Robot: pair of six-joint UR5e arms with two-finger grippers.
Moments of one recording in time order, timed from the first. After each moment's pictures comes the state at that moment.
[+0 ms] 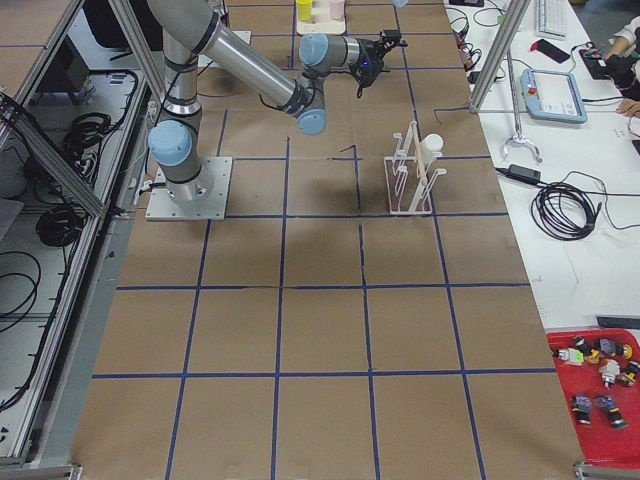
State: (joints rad) left arm -1.34 -1.69 -2.01 -0.34 0.58 0.63; right arm 1.62 -1.27 2.03 -3.54 -1.19 1.60
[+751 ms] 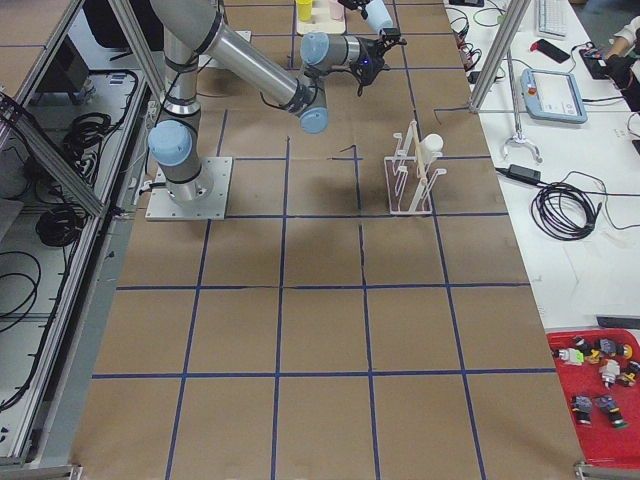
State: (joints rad) left arm -1.47 -1.73 -2.09 -0.13 0.51 0.62; right arm 1.65 -1.25 2.04 -3.54 -1.20 1.61
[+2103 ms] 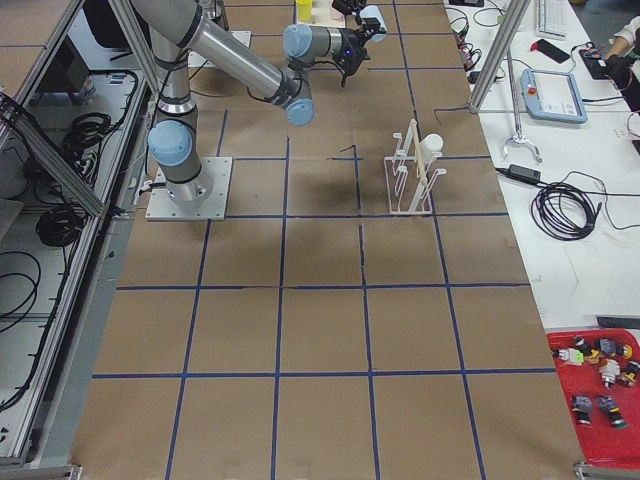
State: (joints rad) left arm -1.52 -1.73 -2.09 -0.11 0.52 0.58; right arm 1.71 -1.35 2.12 -3.53 -1.16 1.61
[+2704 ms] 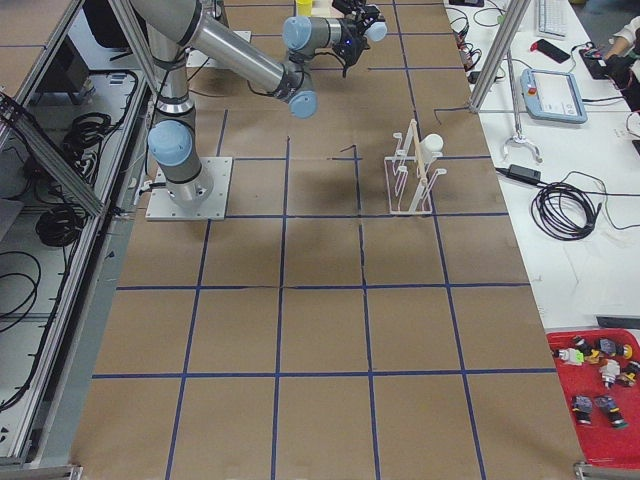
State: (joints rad) left arm -1.52 -1.72 -2.09 -0.11 0.52 0.58; right arm 1.74 -1.34 2.09 -3.53 -1.16 1.61
